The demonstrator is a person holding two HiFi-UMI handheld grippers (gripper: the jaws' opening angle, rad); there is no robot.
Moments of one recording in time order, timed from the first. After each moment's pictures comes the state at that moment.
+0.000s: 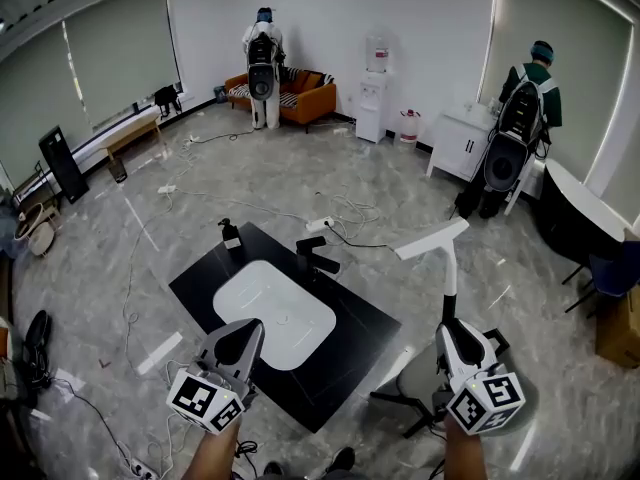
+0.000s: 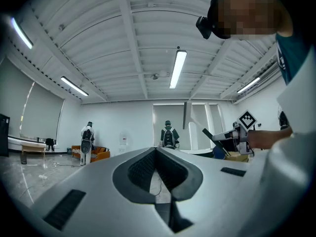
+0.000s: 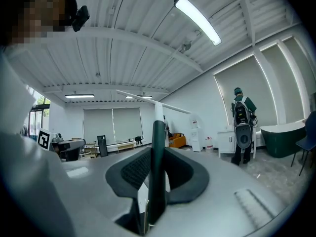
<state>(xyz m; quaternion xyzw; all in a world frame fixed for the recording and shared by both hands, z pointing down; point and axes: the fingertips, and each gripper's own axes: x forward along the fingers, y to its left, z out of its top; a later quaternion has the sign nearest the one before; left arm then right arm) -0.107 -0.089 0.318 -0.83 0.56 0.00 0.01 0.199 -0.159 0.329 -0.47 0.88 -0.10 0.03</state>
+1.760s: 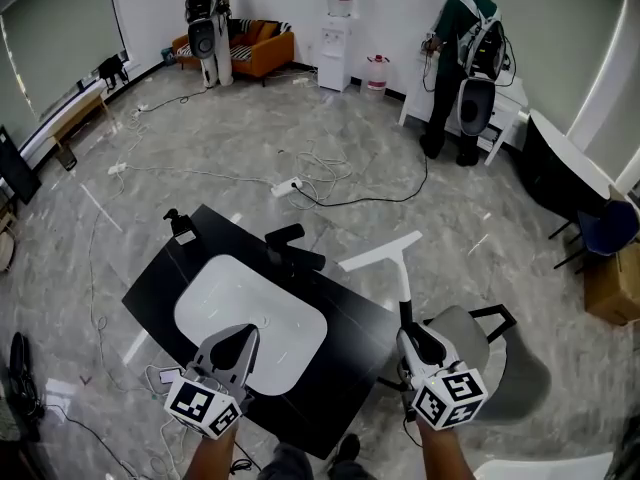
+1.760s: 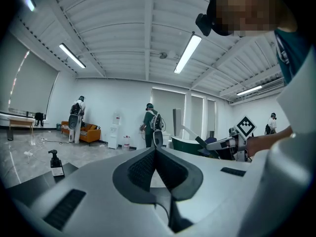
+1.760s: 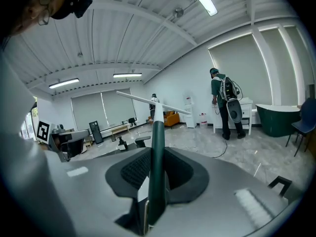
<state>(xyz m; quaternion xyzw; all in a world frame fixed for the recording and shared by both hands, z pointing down) -0.159 -0.258 0.490 -0.86 0.51 -0.03 -0.09 0.104 -0.292 0.530 -0.49 0.85 -0.19 -0.07</state>
